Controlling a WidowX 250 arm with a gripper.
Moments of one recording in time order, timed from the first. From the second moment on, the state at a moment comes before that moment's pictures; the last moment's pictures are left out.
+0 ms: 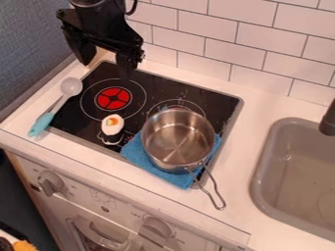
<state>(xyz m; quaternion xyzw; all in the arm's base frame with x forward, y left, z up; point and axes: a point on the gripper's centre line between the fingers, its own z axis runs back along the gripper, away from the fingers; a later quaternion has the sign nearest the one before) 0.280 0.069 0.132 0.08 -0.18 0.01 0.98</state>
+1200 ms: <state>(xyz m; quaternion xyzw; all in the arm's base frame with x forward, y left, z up) 0.229 0.159 0.079 0.06 -0.14 0.09 0.98</state>
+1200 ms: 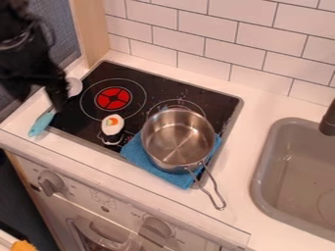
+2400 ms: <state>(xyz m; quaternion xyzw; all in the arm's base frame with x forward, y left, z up) 0.236 0.188 0.010 0.00 -0.09 0.12 0.99</state>
